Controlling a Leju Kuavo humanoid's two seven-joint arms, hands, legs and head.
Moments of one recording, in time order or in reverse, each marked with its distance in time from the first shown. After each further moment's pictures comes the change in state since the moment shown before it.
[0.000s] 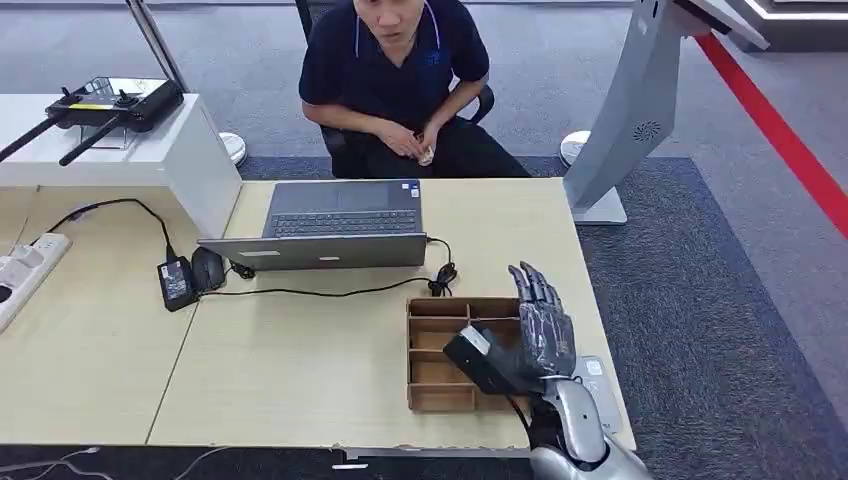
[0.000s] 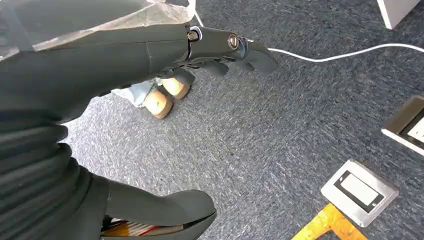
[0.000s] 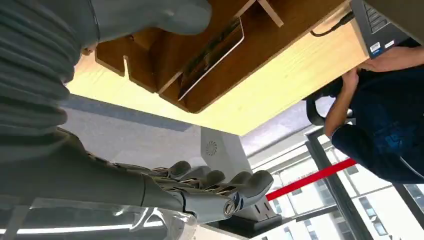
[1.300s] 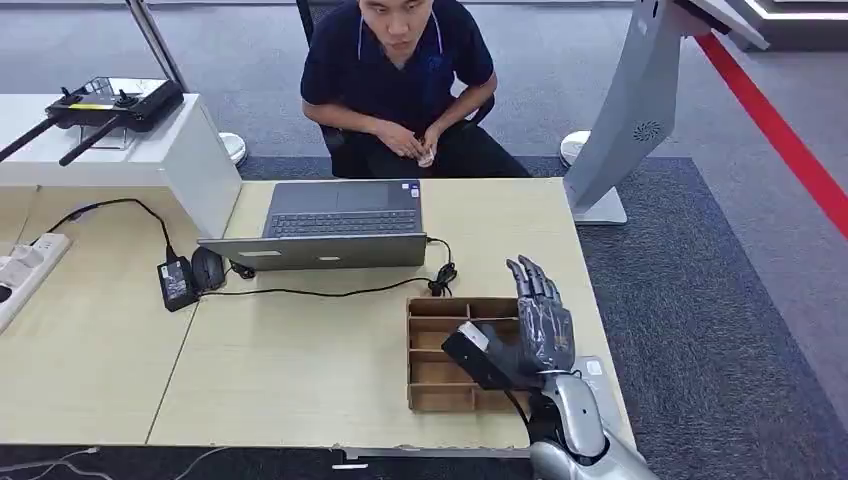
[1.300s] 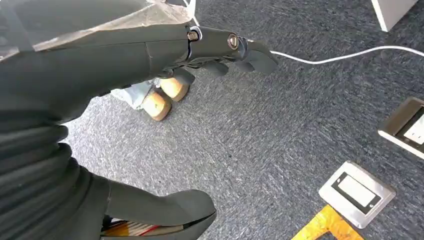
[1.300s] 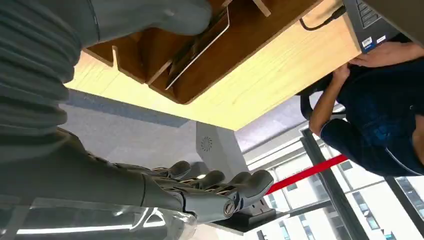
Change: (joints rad) left arm -0.007 0.000 0.000 0.000 -0.007 -0.005 0.000; right arm -0.017 0.001 0.002 0.000 0.006 0.012 -0.005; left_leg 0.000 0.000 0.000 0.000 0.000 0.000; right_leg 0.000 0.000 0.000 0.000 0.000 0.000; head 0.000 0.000
